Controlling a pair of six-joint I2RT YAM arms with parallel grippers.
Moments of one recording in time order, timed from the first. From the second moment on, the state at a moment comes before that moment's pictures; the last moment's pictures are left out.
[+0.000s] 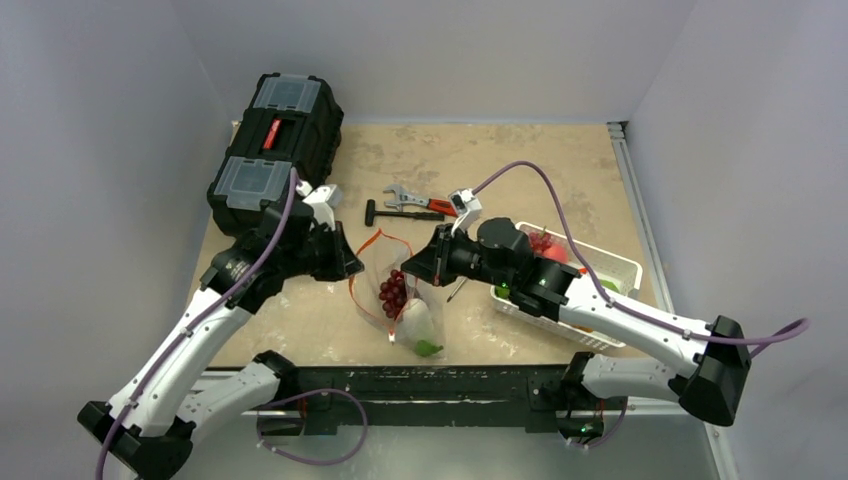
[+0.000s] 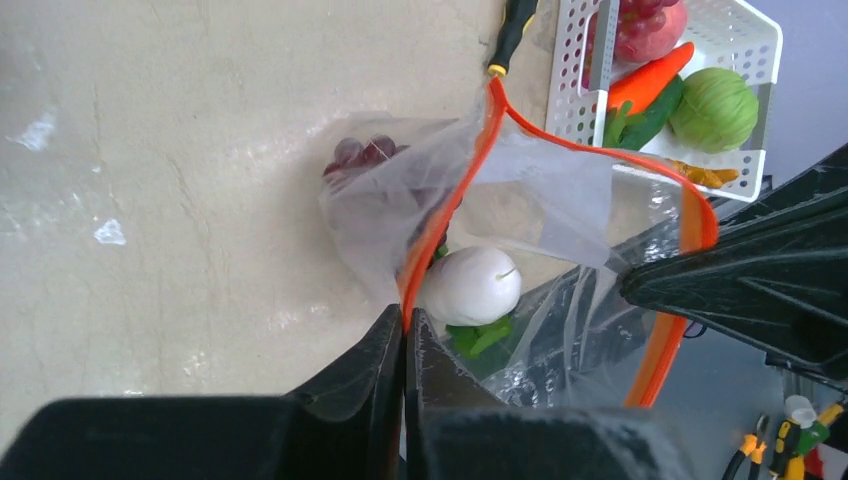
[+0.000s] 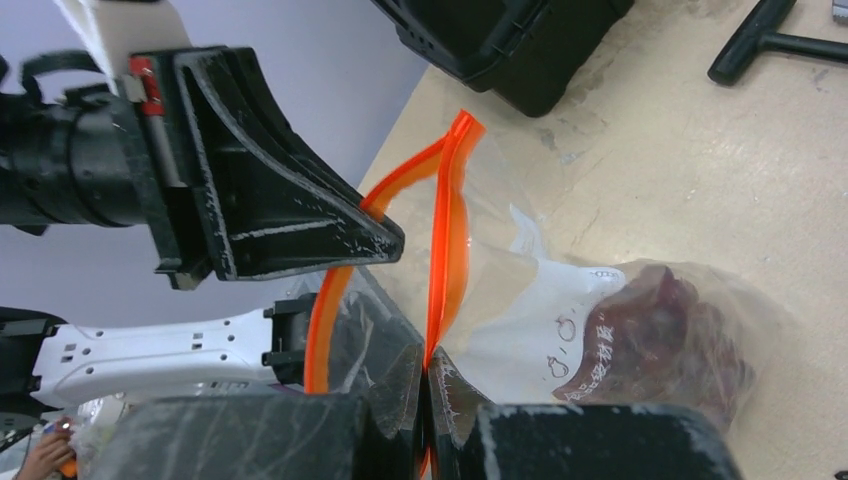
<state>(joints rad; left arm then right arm) -0.53 0.88 1.02 -0.84 0.17 -0.56 0.97 1.13 0.90 -0.02 -0.12 0.76</state>
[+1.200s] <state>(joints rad) -0.45 1.15 1.22 -0.84 0.13 -0.18 0.97 1.09 1.06 -0.33 0.28 0.56</state>
